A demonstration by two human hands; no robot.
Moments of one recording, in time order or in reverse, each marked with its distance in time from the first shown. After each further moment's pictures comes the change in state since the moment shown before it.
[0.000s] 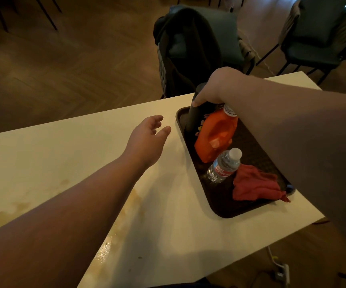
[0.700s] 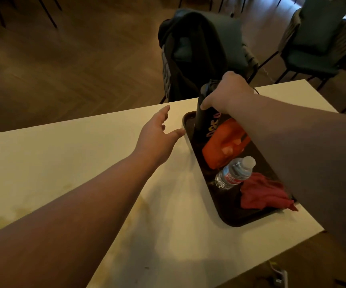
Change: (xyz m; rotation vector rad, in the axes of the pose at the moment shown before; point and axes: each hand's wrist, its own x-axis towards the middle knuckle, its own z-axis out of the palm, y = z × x) left_hand 0.024 -0.005 -0.007 -0.133 -0.025 0.041; right_hand -0.002 -0.017 0.011 0.286 0.142 0.020
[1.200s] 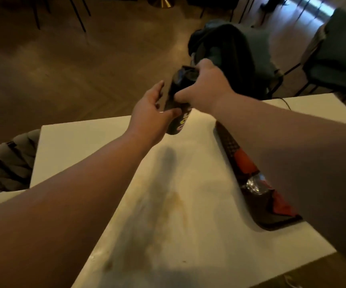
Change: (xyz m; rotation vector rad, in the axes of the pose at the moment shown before) left_hand -0.004 -0.011 -0.139 -0.221 0.058 0.079; right_hand -0.070 -0.145 0.037 0.326 -0.007 -0.335
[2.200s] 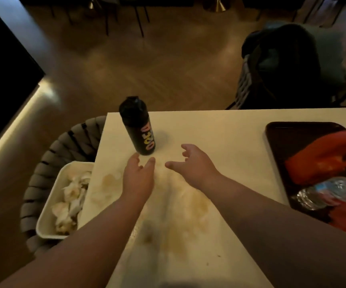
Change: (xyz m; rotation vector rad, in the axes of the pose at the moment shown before) left_hand -0.124 -0.124 -0.073 0.057 0.557 -0.396; right_hand -0.122 0.013 0.161 0.284 -0.480 0.168
